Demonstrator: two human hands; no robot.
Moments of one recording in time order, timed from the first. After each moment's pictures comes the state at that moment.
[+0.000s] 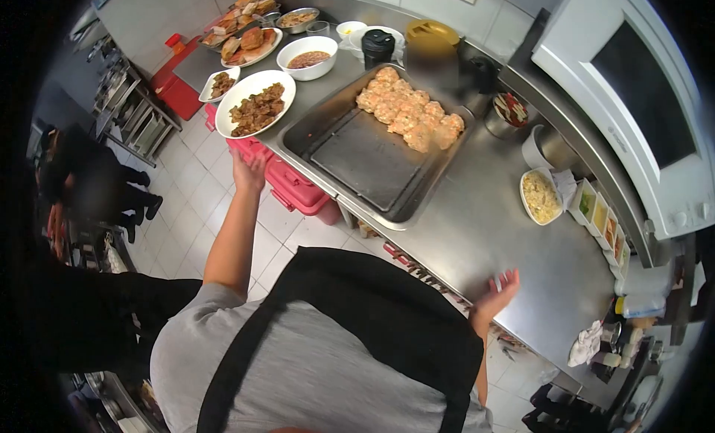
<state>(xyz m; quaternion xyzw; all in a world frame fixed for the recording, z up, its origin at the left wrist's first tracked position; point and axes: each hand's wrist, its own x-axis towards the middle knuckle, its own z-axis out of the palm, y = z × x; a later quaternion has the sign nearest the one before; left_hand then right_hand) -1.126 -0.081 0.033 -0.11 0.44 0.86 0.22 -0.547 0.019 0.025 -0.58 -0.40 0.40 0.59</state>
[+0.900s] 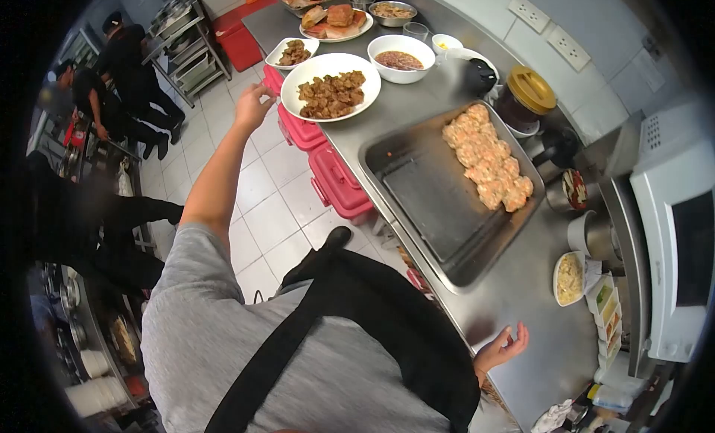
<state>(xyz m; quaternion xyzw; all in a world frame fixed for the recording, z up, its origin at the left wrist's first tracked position) -1.297 -0.148 0.093 0.35 0.88 0.27 -0.16 -0.587 0.025 0.037 -0.59 -0.66 0.14 0.45</state>
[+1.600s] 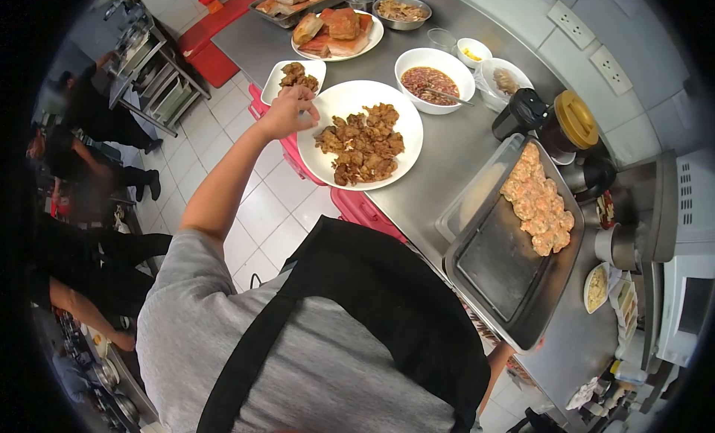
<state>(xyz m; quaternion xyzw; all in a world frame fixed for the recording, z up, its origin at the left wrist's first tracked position) -1.445 -0.063 0.099 0.58 0.79 0.19 0.05 -0.653 0.042 -0.078 -0.63 -0.51 0.03 0.59</state>
